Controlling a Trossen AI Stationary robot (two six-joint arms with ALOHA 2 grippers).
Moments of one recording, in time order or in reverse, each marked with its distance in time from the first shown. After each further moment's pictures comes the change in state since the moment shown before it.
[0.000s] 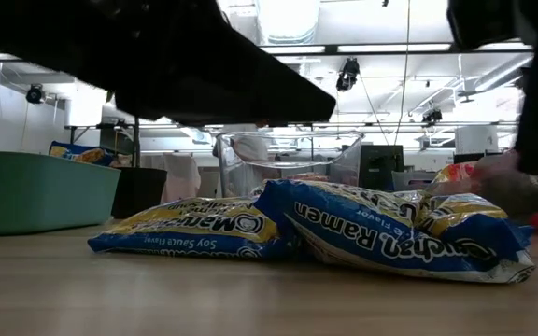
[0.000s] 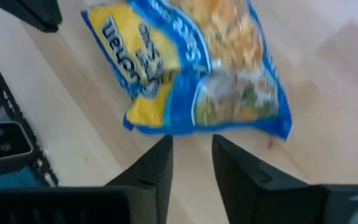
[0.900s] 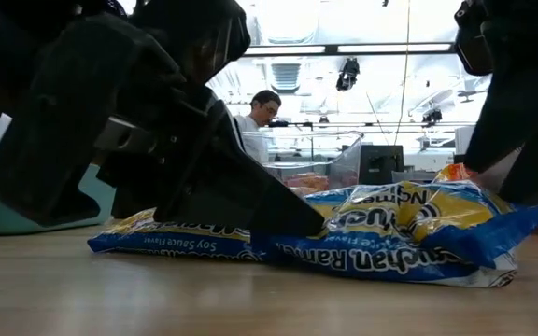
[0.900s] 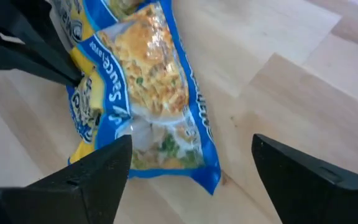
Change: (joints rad) left arm 0.039 0.082 0.000 -0.069 0.000 -0.153; right arm 0.012 0.003 -0.088 0.013 0.202 0.145
